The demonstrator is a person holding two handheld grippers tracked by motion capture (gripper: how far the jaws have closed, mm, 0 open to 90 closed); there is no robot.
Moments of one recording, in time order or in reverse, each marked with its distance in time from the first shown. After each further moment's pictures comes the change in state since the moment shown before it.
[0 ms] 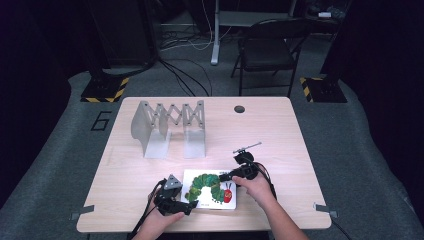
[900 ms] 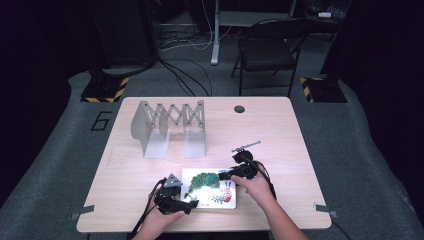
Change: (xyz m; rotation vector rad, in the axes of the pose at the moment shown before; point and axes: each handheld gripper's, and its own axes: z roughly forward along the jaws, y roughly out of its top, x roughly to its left) left arm 0.002 0.002 0.002 0.010 -0.028 -0.027; right arm 0.012 0.004 -0.008 -0.031 -0.034 -0.039
